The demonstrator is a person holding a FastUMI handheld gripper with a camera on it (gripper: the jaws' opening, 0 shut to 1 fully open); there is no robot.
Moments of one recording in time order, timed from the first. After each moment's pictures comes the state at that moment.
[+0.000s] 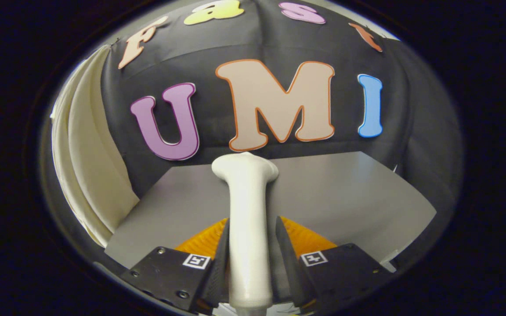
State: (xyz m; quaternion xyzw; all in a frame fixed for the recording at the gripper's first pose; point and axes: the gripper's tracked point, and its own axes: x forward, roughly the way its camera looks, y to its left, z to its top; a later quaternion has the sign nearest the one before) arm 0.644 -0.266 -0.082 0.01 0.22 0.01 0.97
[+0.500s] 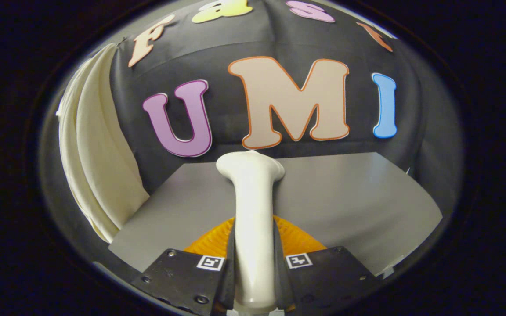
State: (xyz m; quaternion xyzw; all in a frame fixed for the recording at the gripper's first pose) arm 0.644 -0.257 -0.079 0.04 0.23 0.06 0.97
